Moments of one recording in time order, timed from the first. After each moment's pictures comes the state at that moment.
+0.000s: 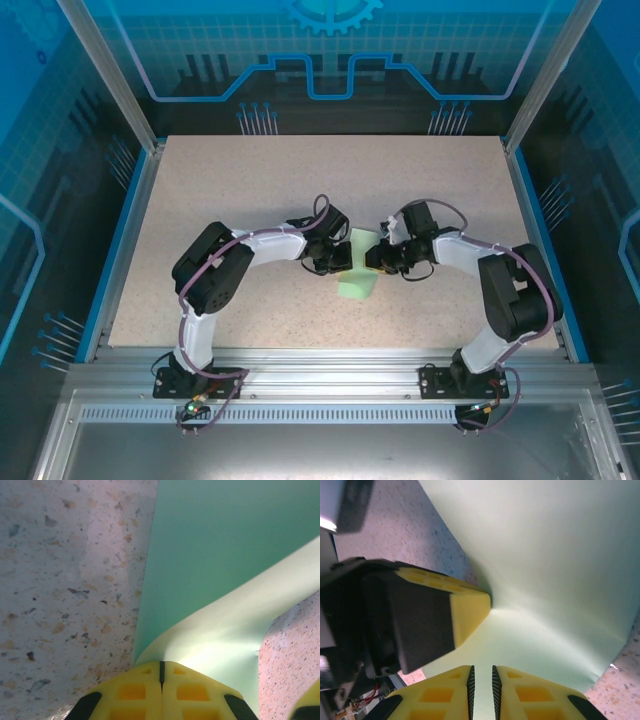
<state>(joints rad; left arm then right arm) -0.68 2.02 1.26 -0.35 0.32 -0.85 0.29 1.64 0.82 -0.32 -0.70 0.47</state>
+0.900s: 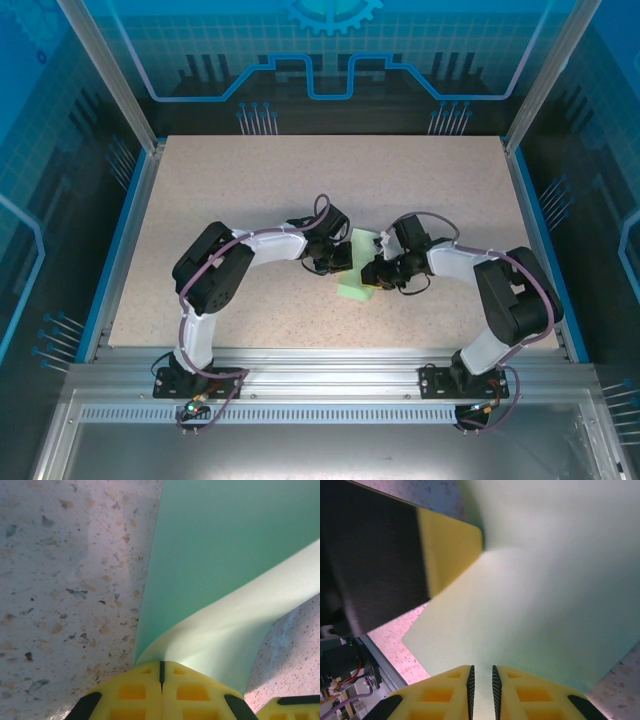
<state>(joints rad) -0.68 2.02 1.27 -0.36 0.32 -0.84 0.37 1.62 0.73 -0.31 -0.67 0.48</state>
